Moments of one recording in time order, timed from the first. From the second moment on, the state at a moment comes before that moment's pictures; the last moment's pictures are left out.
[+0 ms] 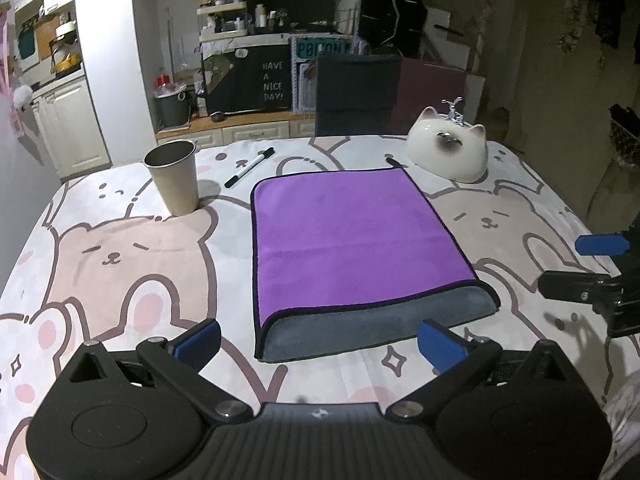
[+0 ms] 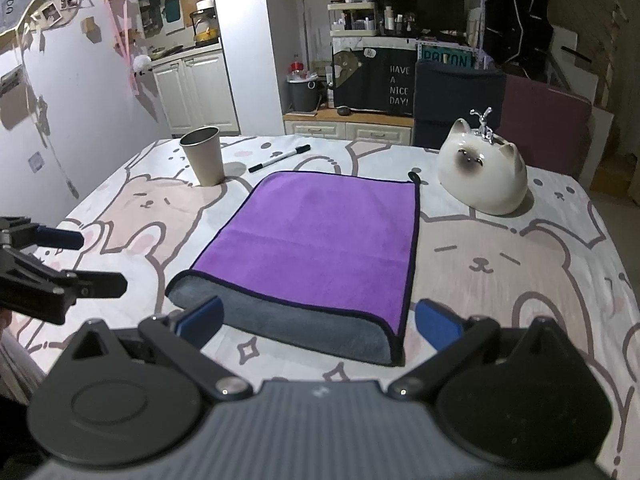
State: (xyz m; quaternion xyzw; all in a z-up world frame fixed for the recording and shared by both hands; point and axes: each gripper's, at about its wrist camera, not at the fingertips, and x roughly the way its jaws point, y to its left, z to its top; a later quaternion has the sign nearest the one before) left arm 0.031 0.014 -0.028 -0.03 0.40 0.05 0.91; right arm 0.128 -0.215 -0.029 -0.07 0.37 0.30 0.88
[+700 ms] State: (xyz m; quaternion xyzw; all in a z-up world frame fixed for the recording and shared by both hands) left arm 0.080 0.049 -0.064 -0.05 0.42 0.03 0.90; right arm 0.189 -0.212 -0.072 -0.06 0.41 0.30 0.86
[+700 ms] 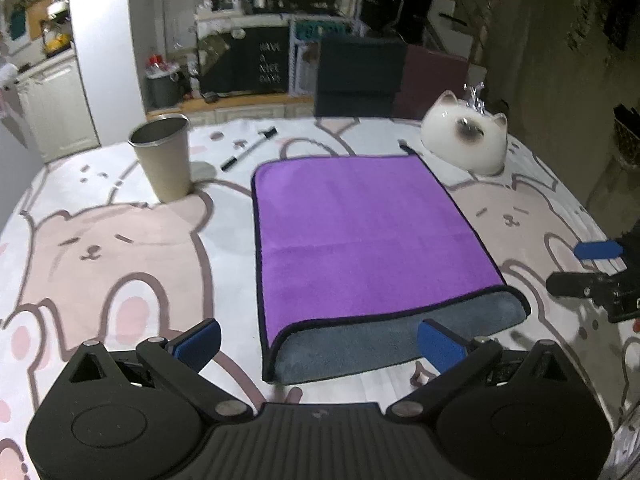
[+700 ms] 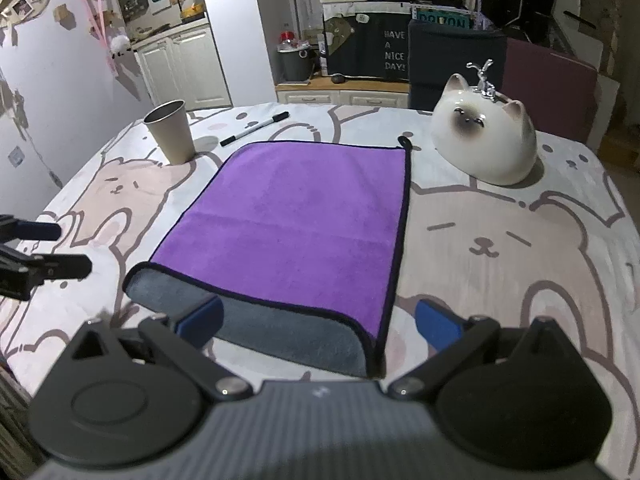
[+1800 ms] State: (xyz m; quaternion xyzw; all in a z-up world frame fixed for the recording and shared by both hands) left arm 0.133 0.073 -0.111 -0.03 0.50 -0.06 0.87; right arm 0.239 -0.193 -0.118 -0.08 0.51 0.36 0.78
